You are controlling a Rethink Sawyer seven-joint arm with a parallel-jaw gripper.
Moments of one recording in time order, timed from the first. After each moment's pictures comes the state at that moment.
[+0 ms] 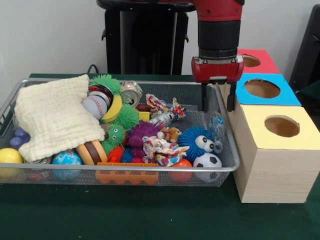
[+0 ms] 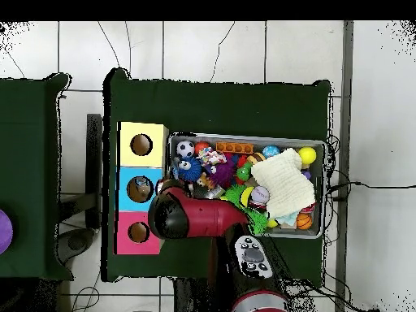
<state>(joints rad) -0.19 -0.64 0.11 1.90 -0.08 0.05 1.72</state>
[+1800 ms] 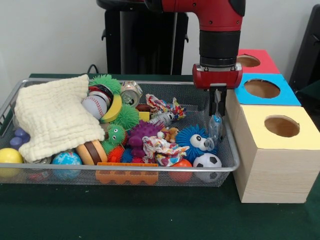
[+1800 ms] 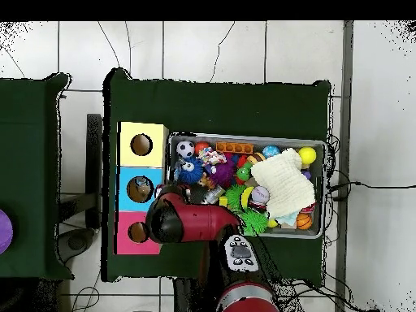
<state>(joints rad) -0.14 -0.59 0.07 1.90 -0.08 -0.01 1.72</state>
